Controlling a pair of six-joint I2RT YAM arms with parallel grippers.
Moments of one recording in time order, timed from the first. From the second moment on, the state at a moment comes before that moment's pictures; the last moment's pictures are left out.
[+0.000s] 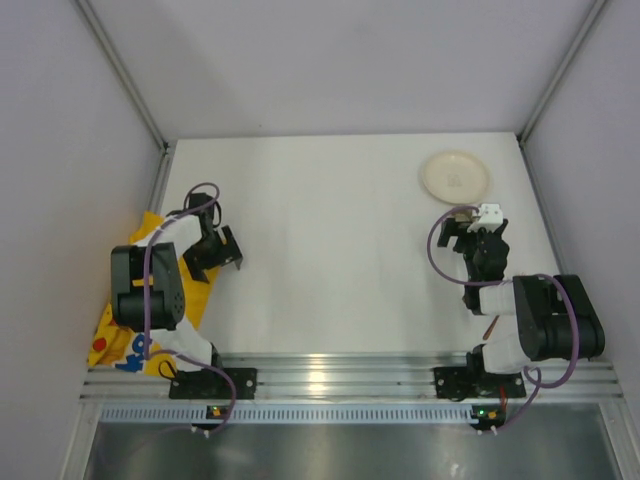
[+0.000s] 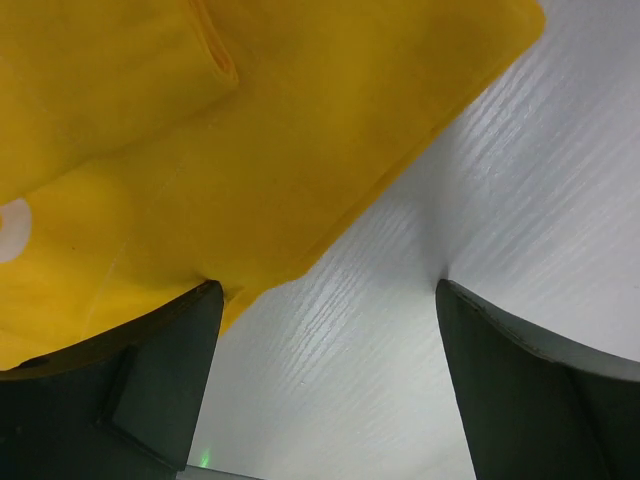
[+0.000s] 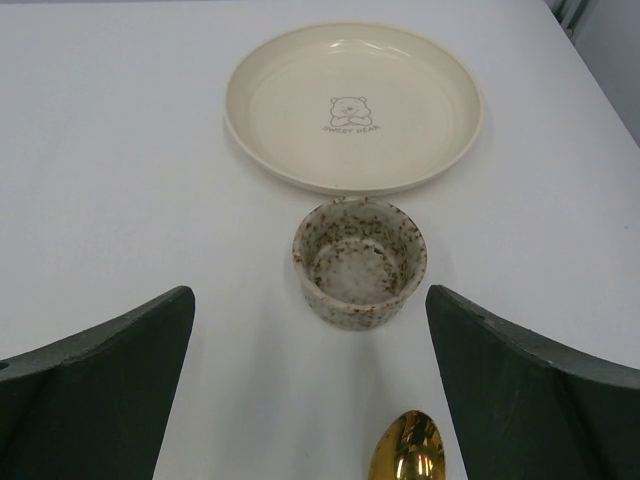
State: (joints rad) left arm 0.06 1.67 1.00 -0.70 -0.07 -0.42; right arm 0.01 1.45 0.25 1.11 0.04 0.01
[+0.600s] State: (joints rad) left arm 0.11 1.81 1.16 -0.68 -0.10 -0.39; right arm 0.01 1.45 0.25 1.11 0.04 0.01
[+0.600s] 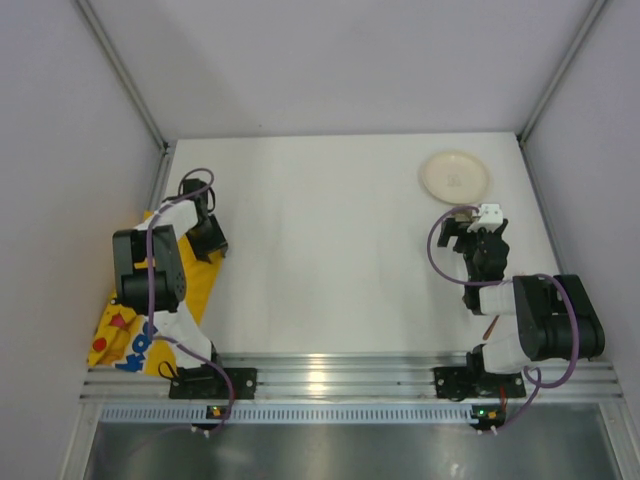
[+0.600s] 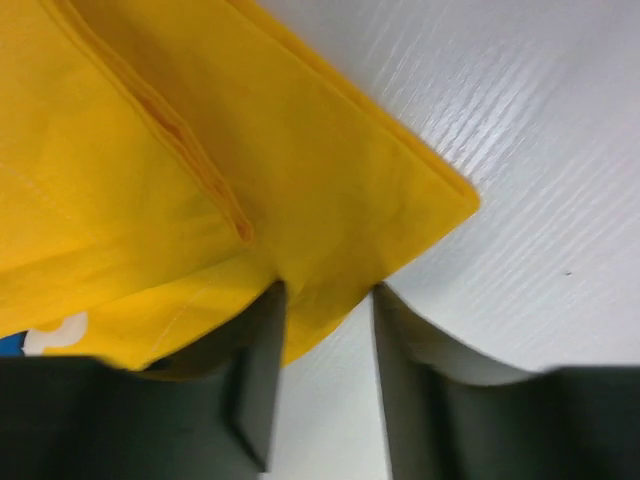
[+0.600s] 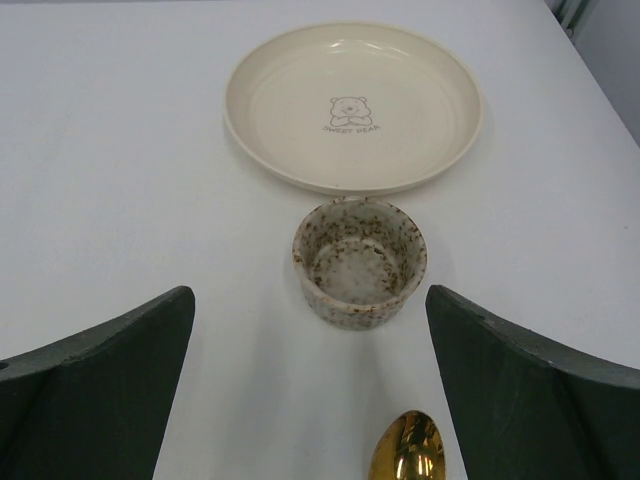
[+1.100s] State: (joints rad) left arm 0.12 1.87 1.23 -0.69 0.02 -0.38; right arm 0.01 1.45 0.25 1.11 0.04 0.01
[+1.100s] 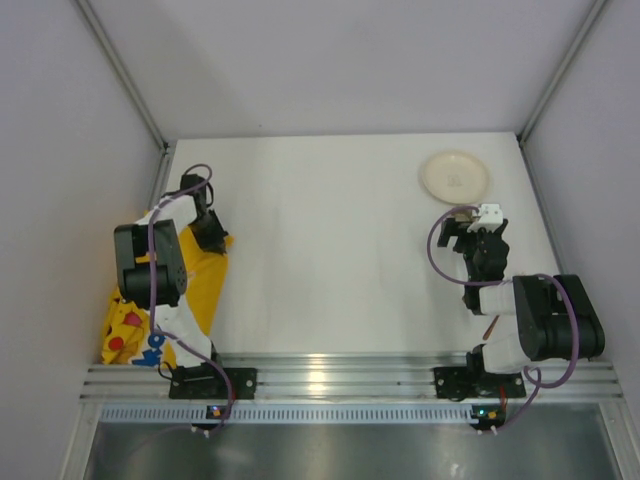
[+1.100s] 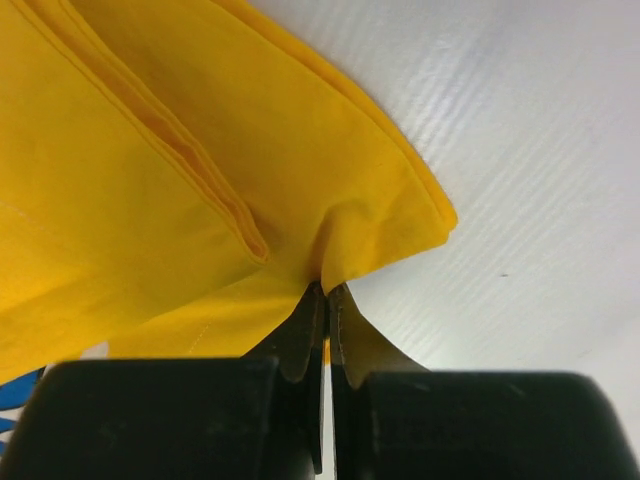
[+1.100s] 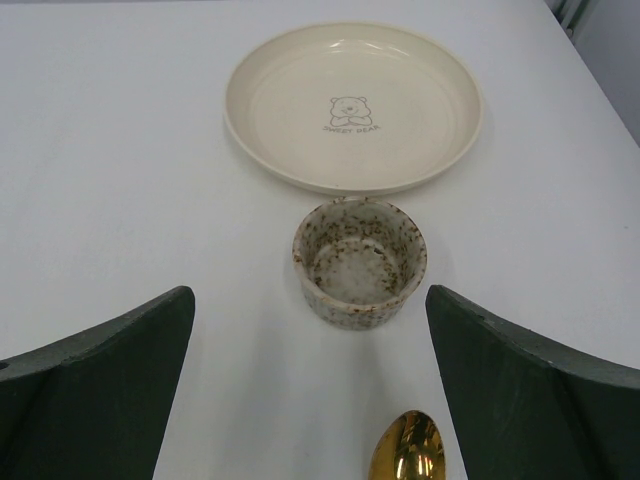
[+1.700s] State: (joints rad) left arm -0.34 2.17 1.80 -0.66 0.17 -0.65; right arm 0.04 1.17 0.52 0.56 -0.06 0.00
